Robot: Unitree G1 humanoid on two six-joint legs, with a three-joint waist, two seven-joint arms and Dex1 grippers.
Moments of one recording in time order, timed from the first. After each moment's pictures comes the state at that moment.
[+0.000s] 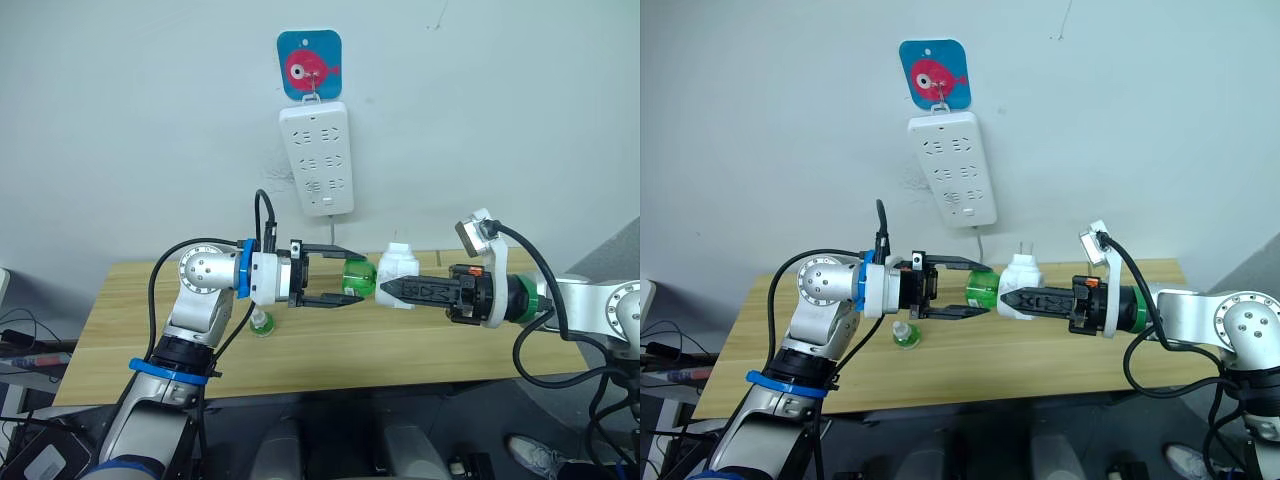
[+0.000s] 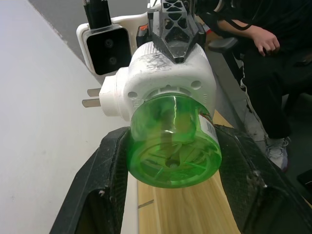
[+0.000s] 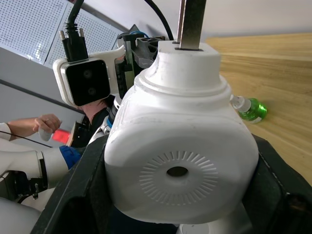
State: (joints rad) left arm -0.55 0.45 -0.16 0.12 -0.37 -0.41 -1.39; right arm -0.42 -0.85 0.04 -0.27 1.91 1.11 0.17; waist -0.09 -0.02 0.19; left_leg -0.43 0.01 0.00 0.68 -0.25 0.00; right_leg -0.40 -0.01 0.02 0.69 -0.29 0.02
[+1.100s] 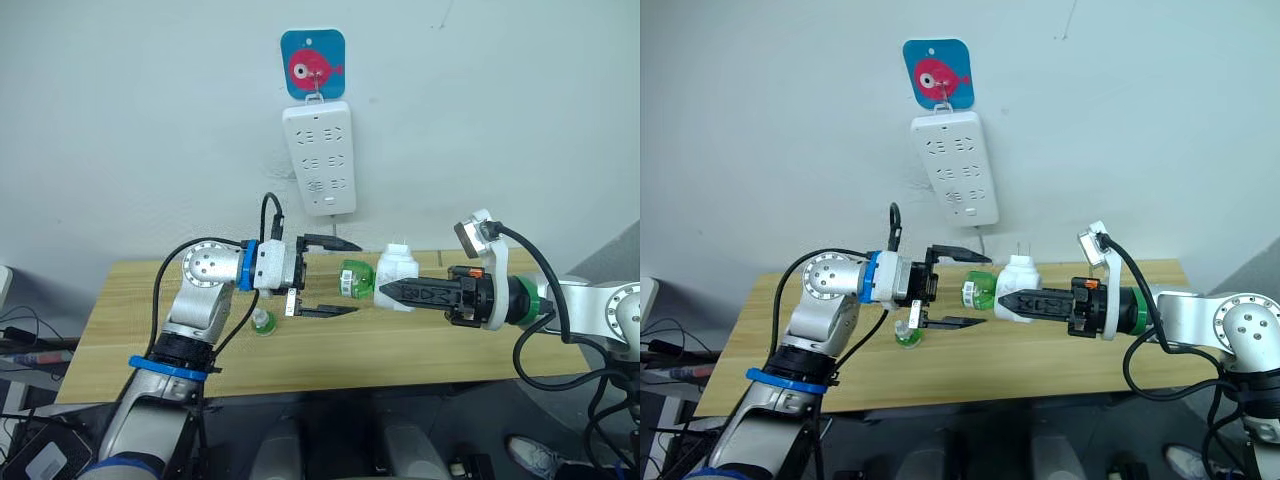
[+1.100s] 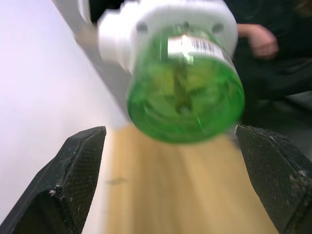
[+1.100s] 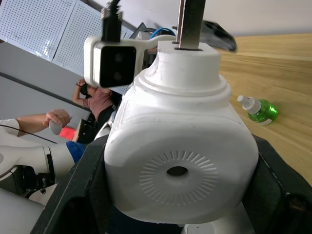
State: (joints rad) left arm -0.55 0.41 -0.12 0.19 -0.35 -0.43 -1.39; right arm -0.41 -0.85 0.03 -0.28 1.91 1.11 0.19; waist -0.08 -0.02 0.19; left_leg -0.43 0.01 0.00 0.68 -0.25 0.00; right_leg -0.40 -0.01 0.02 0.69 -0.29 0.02
